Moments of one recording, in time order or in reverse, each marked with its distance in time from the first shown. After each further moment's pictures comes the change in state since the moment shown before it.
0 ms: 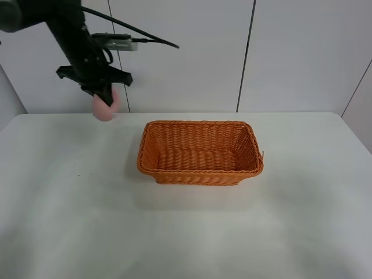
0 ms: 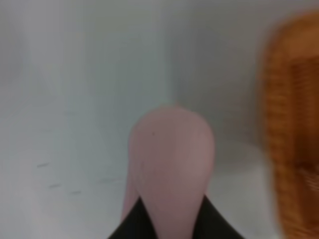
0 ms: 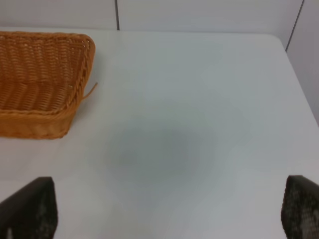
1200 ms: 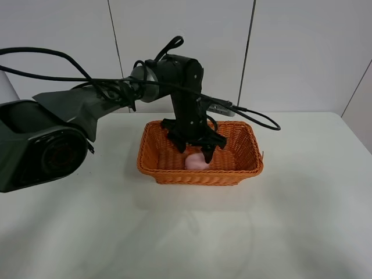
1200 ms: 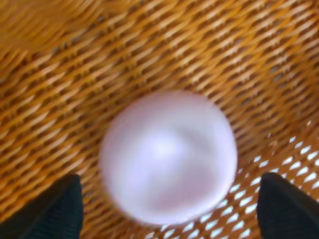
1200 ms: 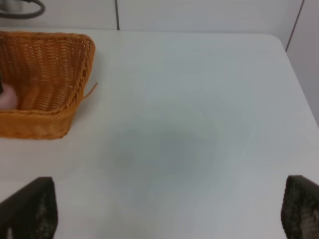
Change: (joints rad) left arm -0.350 0.410 -0.280 -0.053 -0.022 -0.077; right arm 0.000 0.000 0.000 0.000 0.000 0.000
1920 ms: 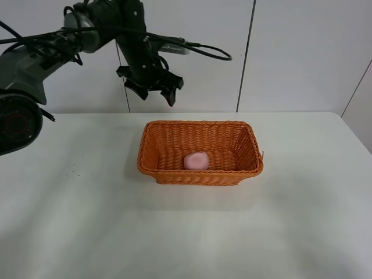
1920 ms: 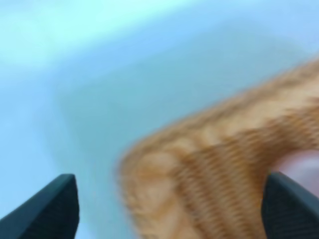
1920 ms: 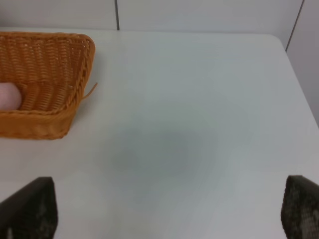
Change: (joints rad) left arm 0.258 -0.104 -0.148 0.050 0.023 0.090; right arm 0.000 0.000 0.000 0.000 0.000 0.000
